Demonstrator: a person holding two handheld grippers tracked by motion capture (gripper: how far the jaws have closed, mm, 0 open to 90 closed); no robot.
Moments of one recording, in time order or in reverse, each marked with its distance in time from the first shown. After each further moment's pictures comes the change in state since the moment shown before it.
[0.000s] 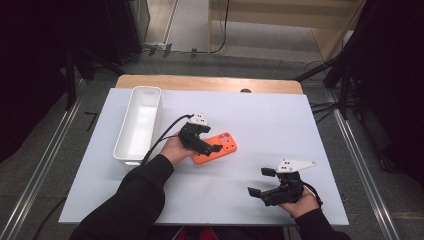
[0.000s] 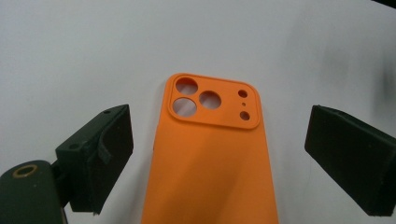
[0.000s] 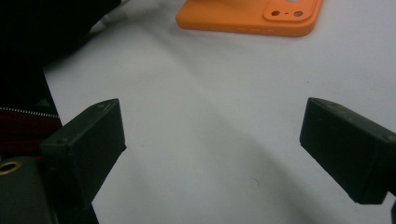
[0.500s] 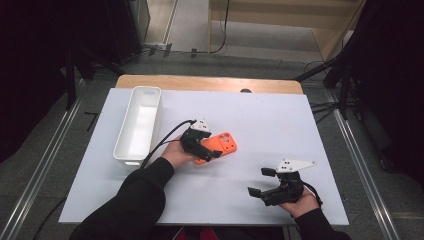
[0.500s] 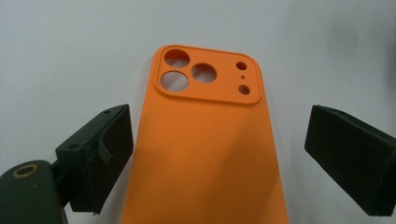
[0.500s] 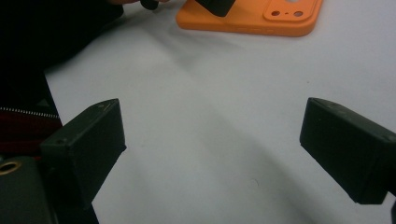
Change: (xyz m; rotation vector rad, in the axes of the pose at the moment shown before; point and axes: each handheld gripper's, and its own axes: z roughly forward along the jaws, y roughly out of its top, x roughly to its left) left arm -0.003 -0.014 0.012 0.042 -0.008 0.027; right arm 0.000 0.000 0.000 -0.001 0.004 0.003
